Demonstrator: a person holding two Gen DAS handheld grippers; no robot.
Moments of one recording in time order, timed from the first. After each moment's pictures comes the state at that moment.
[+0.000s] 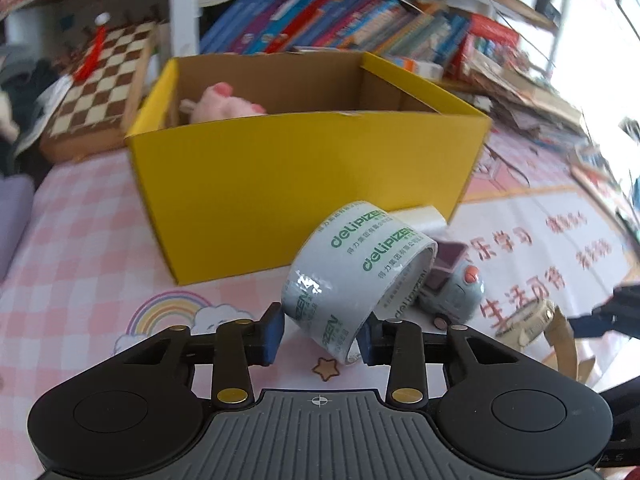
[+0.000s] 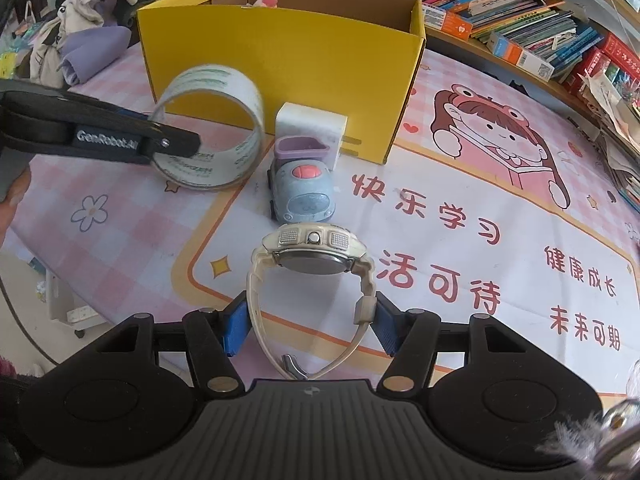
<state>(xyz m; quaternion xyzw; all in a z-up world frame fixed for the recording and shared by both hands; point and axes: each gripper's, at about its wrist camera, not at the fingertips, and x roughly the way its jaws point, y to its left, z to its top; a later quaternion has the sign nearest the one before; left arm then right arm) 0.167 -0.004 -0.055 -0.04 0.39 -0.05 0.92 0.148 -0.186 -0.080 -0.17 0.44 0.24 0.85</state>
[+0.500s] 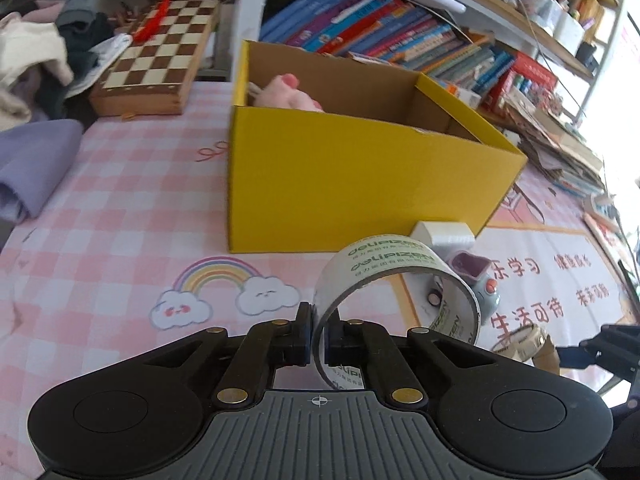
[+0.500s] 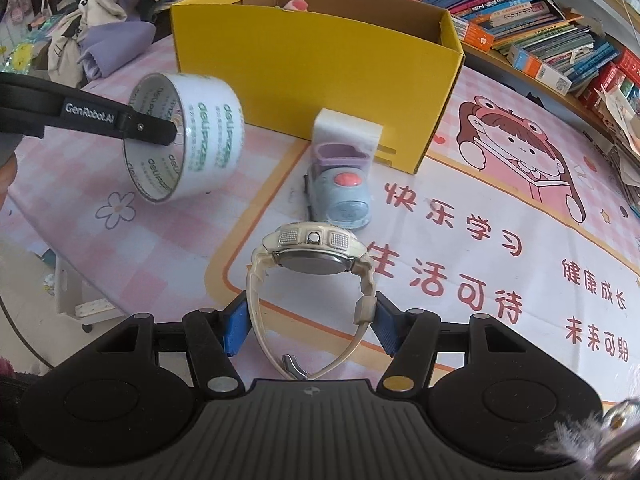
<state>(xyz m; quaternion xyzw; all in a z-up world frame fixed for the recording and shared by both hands) 0.145 0.030 -0.048 -0.11 0.39 -0.02 0.91 0.136 -0.169 -0.079 -0.18 0.43 0.26 0.85</state>
